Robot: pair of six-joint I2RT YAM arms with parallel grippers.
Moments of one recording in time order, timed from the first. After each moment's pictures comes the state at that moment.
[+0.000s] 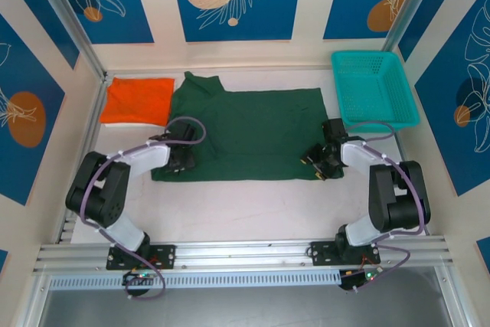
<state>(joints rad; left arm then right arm) -0.39 1.61 0.85 -0.52 -0.19 -0.60 0.10 1.49 0.75 -0.55 -0.22 0.86</state>
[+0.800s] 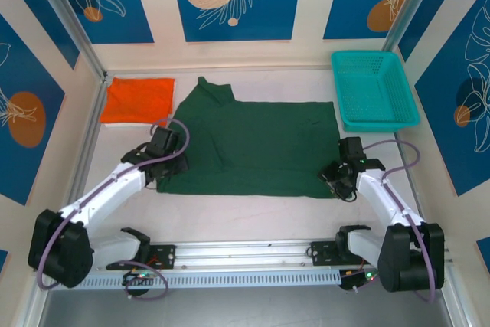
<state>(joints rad) -0.44 1.21 0.77 -0.60 -0.06 -0.65 0.00 1.08 0.58 -0.79 -0.12 0.86</state>
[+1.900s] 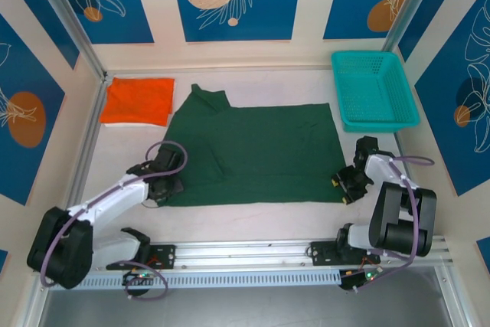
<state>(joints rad) -0.44 1.14 0.55 -0.67 -0.15 -0.80 -0.24 1.30 0.62 -0.84 -0.14 0.92</state>
